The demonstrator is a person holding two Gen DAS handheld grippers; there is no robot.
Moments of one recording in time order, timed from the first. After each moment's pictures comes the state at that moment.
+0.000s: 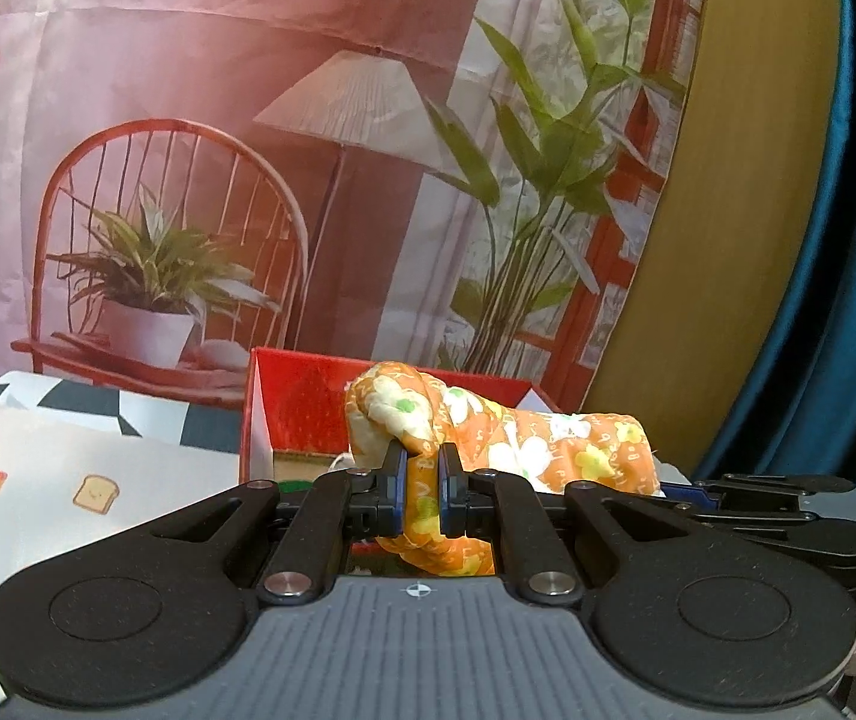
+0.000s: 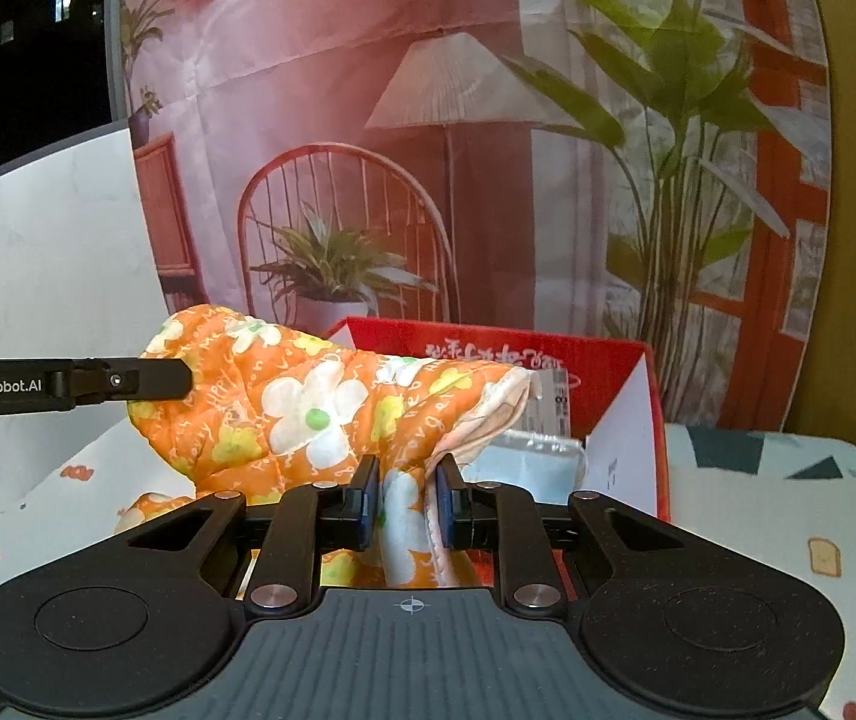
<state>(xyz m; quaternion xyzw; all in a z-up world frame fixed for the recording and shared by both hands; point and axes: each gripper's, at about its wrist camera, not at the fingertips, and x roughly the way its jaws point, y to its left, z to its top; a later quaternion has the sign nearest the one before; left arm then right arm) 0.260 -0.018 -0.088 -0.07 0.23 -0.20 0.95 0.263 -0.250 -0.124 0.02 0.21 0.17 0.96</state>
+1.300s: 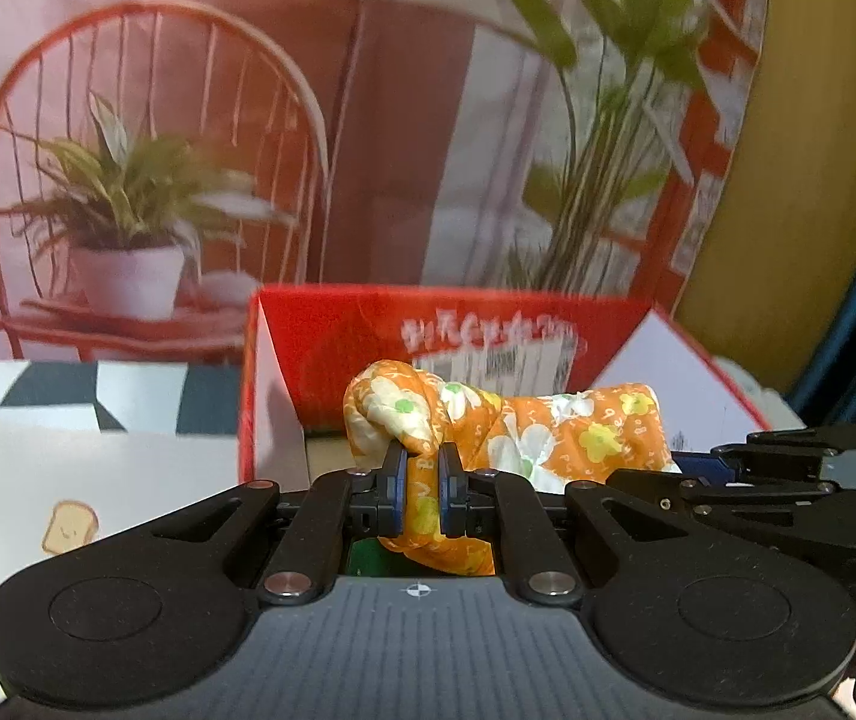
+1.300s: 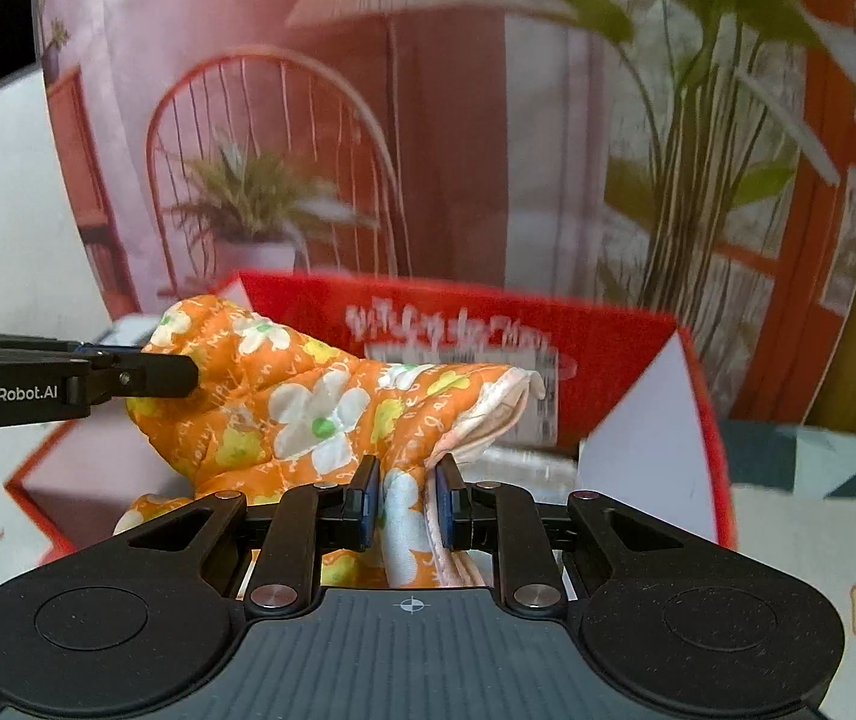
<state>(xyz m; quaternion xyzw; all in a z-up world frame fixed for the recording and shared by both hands) 0.406 -0.033 -0.147 -0.01 0.33 -0.19 0.92 0.408 -0.234 -0.178 0.01 0.30 0.13 0.94</state>
